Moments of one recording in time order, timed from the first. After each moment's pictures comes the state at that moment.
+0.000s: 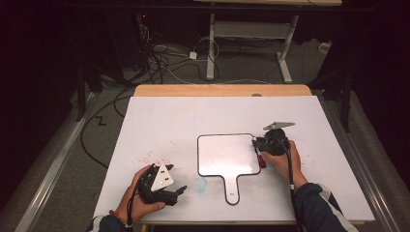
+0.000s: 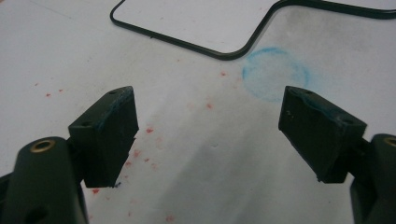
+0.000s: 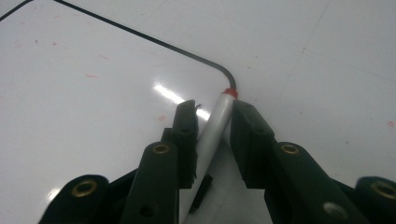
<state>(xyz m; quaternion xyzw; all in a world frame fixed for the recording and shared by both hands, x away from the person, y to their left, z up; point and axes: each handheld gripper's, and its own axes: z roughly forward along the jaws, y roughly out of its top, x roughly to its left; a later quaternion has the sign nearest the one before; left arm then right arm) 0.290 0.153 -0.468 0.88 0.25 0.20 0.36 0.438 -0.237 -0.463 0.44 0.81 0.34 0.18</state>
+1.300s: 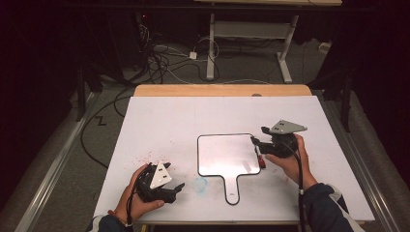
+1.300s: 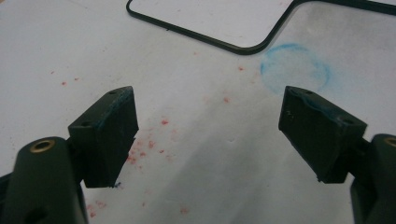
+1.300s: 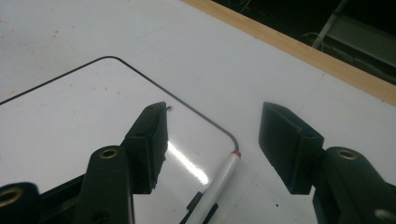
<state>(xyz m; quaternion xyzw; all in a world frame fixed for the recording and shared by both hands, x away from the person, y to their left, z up) 0.292 0.156 -0.469 0.87 0.27 0.21 0.36 0.403 -0.238 -0.418 0.33 0.81 0.41 0.26</state>
